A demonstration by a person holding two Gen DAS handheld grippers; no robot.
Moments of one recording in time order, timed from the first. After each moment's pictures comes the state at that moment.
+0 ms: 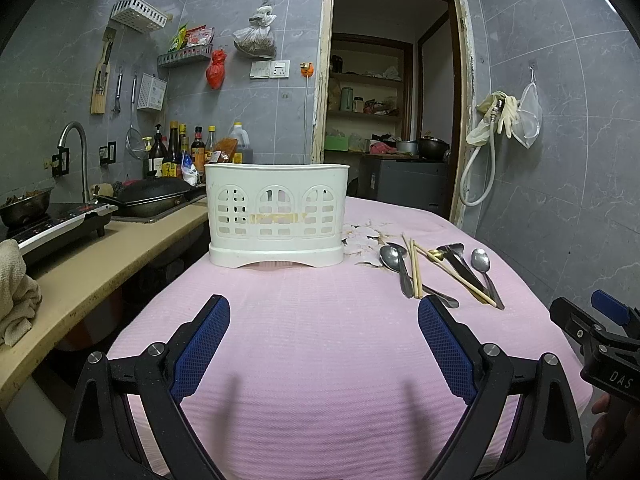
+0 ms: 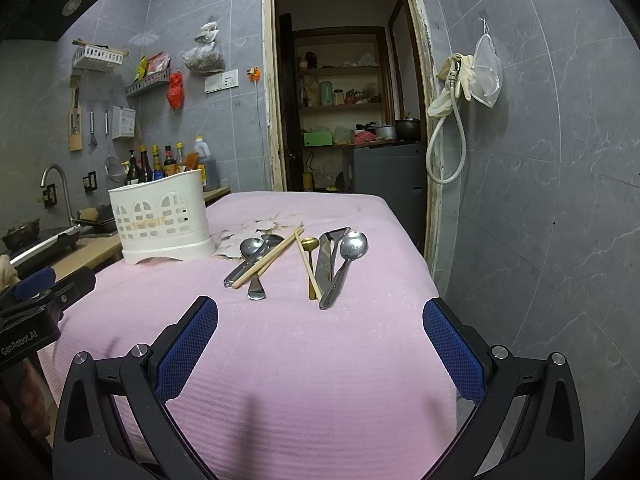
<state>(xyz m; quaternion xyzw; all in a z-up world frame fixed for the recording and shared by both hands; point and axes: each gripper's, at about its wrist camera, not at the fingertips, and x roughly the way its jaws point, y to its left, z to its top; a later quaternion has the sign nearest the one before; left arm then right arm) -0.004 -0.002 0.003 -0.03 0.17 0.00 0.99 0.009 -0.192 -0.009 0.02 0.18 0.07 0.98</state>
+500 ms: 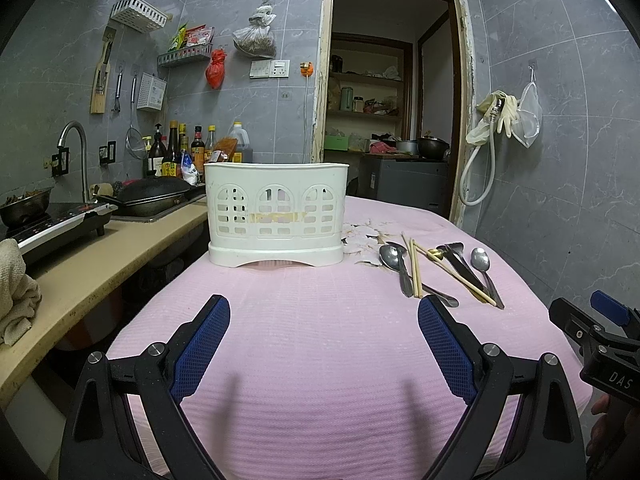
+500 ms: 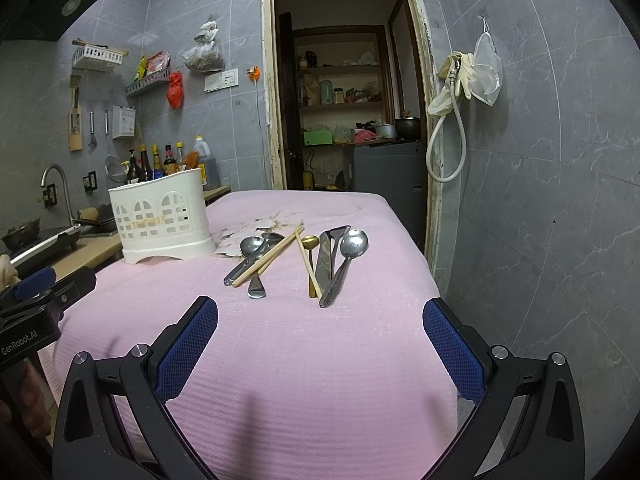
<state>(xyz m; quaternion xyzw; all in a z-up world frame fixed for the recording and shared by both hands) -0.004 -0.002 0.003 -0.03 0.16 0.01 0.99 0.009 -0.191 -0.009 0.02 0.18 0.07 0.98</state>
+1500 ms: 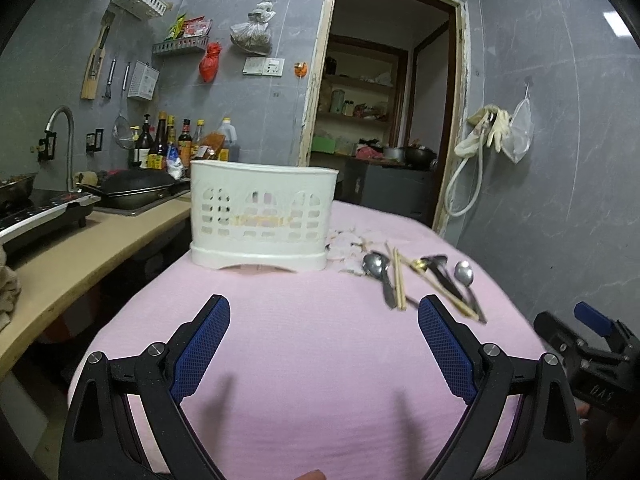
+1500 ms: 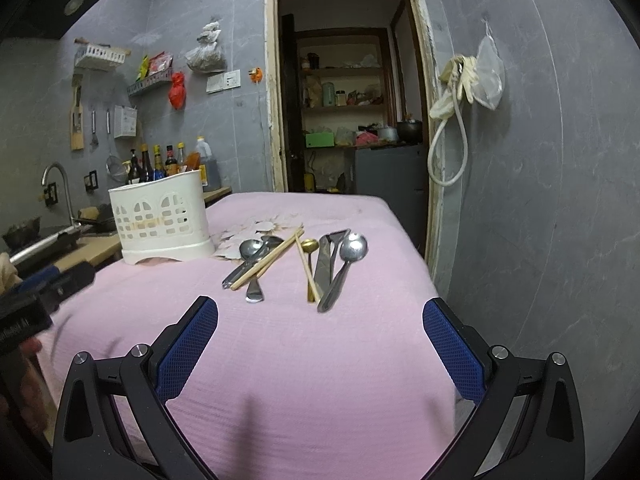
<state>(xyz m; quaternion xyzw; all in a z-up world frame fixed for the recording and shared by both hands) 0.011 0.002 0.002 -0.07 0.16 -0.03 0.98 0.016 -0.185 -0.009 0.00 0.16 0.07 0.98</state>
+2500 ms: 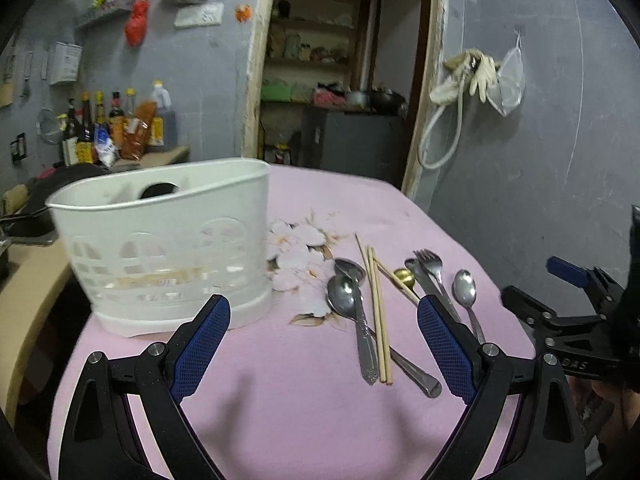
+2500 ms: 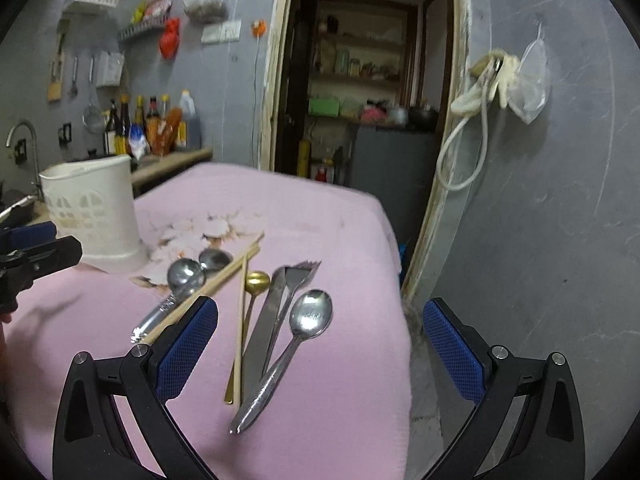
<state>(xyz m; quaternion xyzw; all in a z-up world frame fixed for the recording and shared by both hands) 0.156 -0.023 0.025 -0.03 0.28 -0.12 0.95 0.163 -0.201 0.012 -0.06 0.27 0.07 0.96</state>
